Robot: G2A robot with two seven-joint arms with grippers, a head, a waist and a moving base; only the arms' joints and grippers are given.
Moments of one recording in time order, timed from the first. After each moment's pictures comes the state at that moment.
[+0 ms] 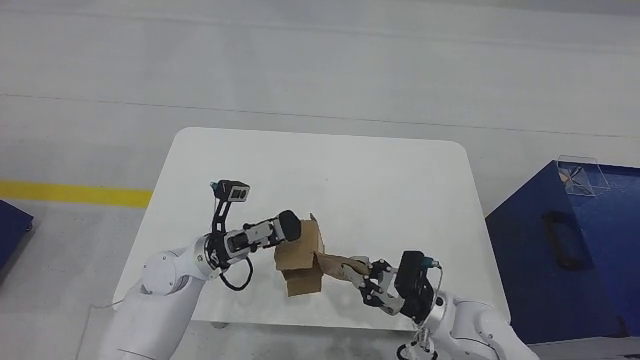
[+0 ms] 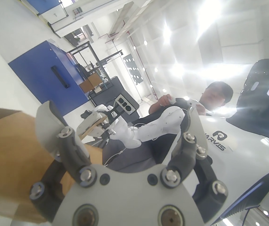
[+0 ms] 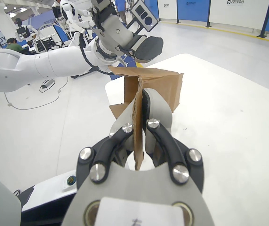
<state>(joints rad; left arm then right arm) 1.12 -1.23 -1.24 -1.38 -0.65 -0.63 -1.15 -1.62 -1.07 1.33 -1.93 -0.99 -0.70 0.03</state>
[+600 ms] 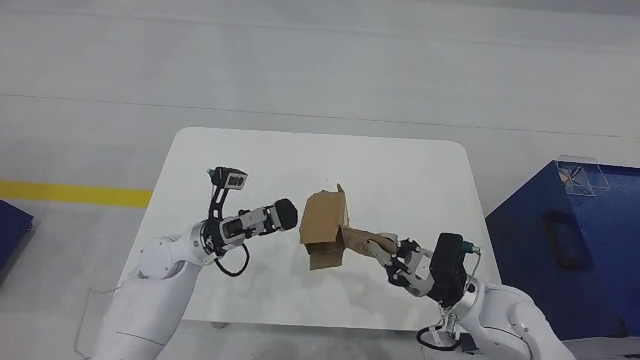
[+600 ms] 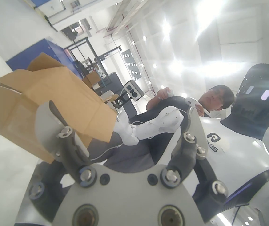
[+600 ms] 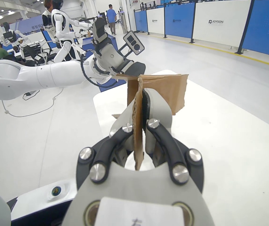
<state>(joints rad) 1.06 -1.23 -1.26 -1.34 -0.70 -0.65 -1.17 -1.63 -1.05 1.47 -2.01 -0.93 -0.69 0.06</state>
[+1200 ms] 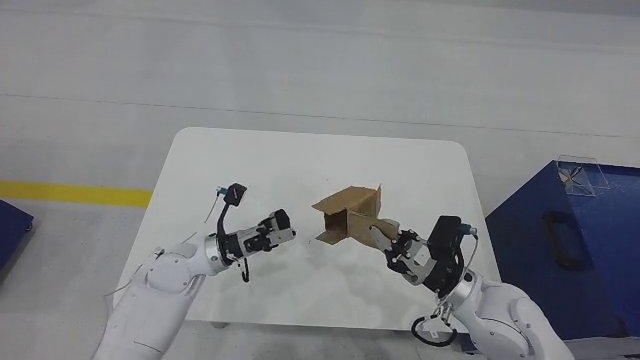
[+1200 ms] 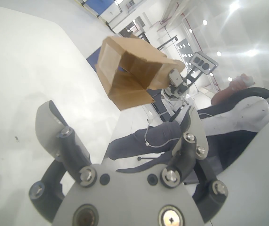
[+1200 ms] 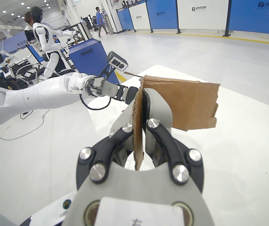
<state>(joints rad) 1.06 -1.22 -1.18 -1.25 -0.08 -0.77 -0.82 -1.60 -1.06 1.44 -2.02 -0.80 -0.54 0.19</state>
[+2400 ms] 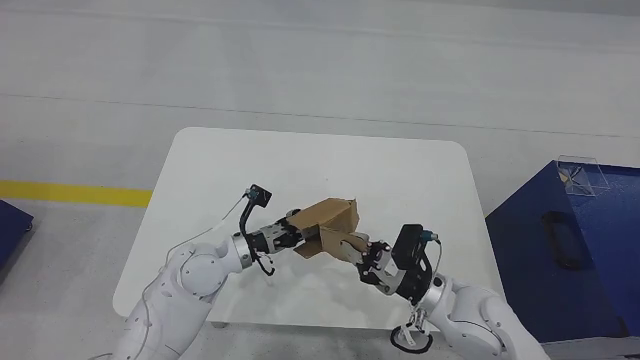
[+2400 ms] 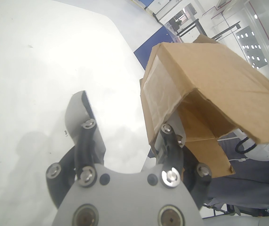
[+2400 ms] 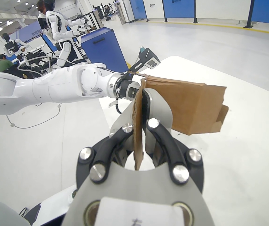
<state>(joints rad) 1.03 -1.25 -1.06 -1.24 0.34 -0.60 -0.52 -1.54 -1.08 1.30 -1.99 -0.84 -0.53 0.22</state>
